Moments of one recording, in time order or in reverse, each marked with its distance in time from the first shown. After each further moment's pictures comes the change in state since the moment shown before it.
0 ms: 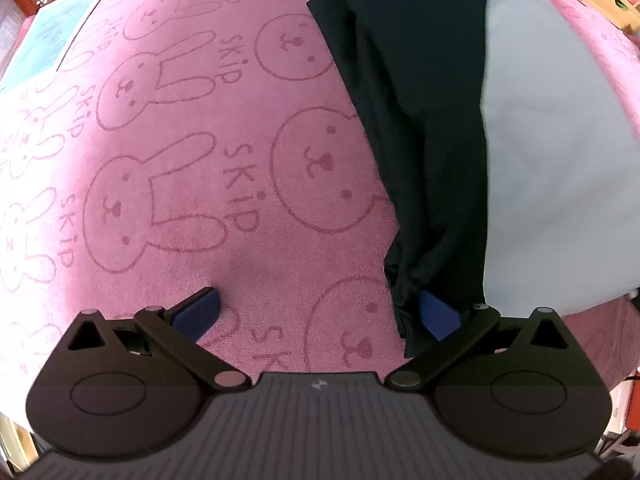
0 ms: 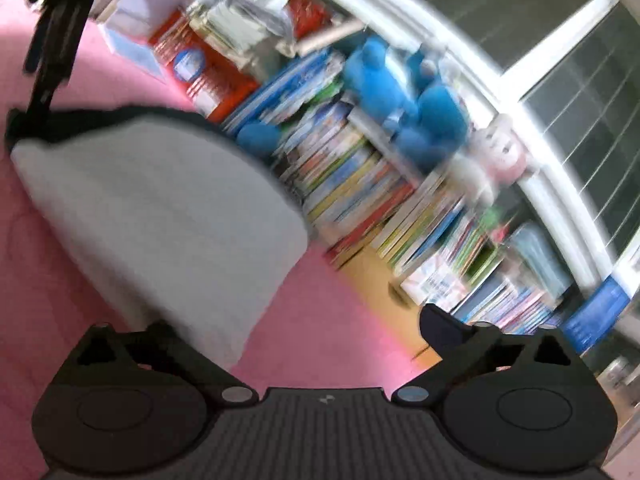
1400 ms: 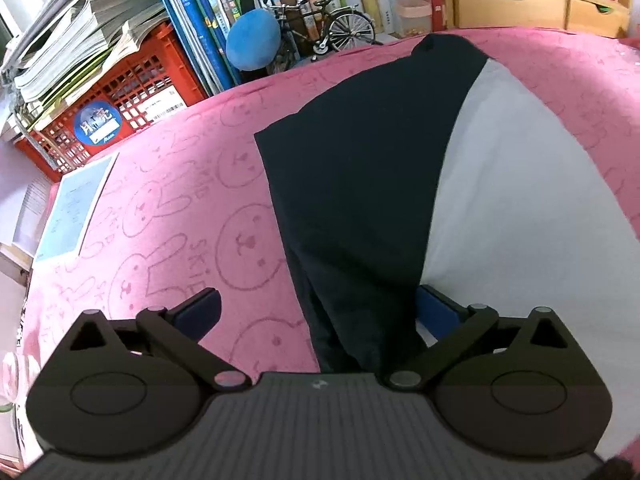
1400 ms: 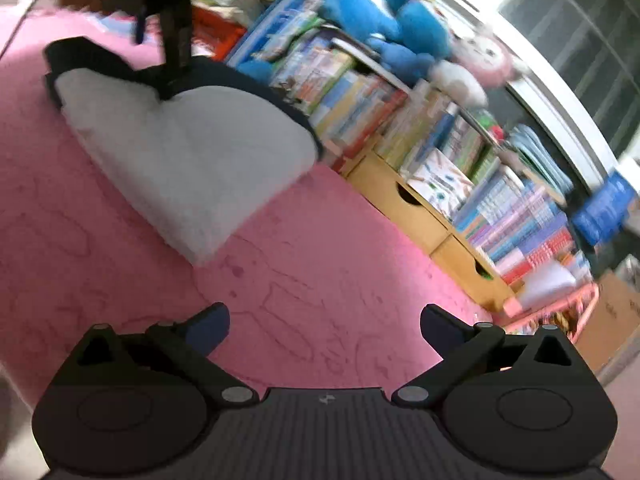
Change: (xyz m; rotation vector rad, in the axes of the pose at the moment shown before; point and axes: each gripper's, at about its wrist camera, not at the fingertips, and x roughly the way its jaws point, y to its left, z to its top) left arm -0.029 -0.071 0.043 0.166 -0.355 0.239; right arm -0.054 -0.010 -0.052 0.099 0.070 0.042
